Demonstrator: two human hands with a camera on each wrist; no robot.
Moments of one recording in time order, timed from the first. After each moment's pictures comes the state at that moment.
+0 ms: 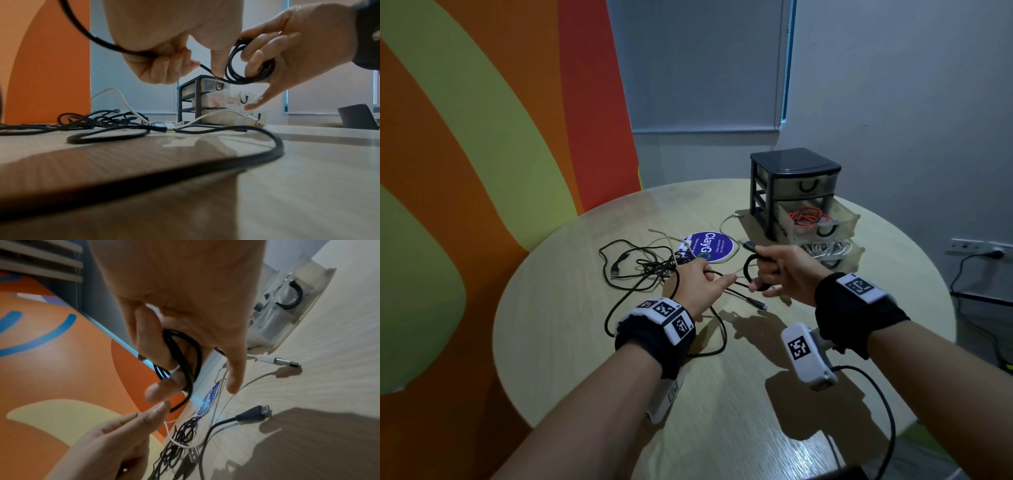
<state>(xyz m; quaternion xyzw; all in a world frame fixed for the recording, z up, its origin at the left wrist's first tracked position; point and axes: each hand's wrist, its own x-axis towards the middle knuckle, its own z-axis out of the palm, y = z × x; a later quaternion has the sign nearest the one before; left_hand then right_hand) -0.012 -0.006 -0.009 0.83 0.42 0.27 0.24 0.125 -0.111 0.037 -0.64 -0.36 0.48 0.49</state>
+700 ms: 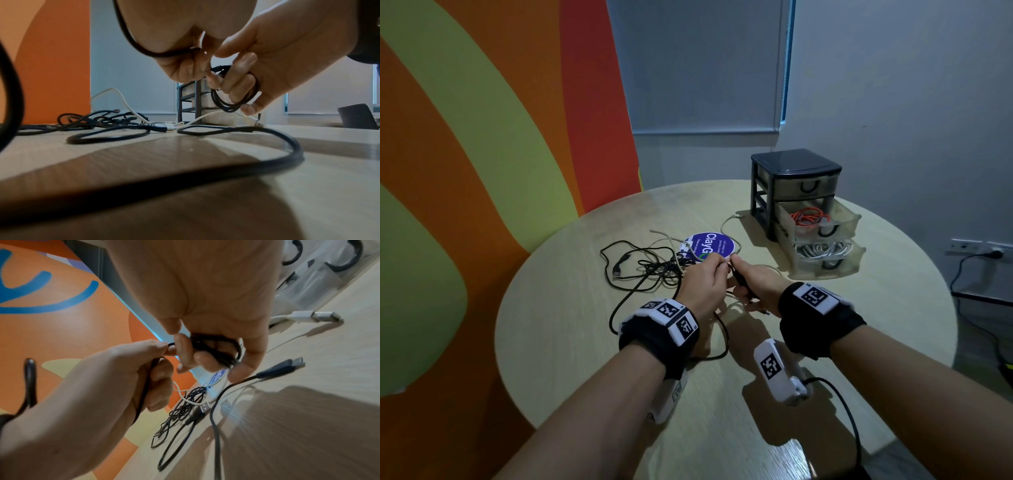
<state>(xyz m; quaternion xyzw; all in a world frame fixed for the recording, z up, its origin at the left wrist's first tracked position) -0.015 -0.014 -0.004 0.87 0.27 0.31 0.27 0.086 -0.082 0.014 -0.71 -0.32 0.43 0.46</state>
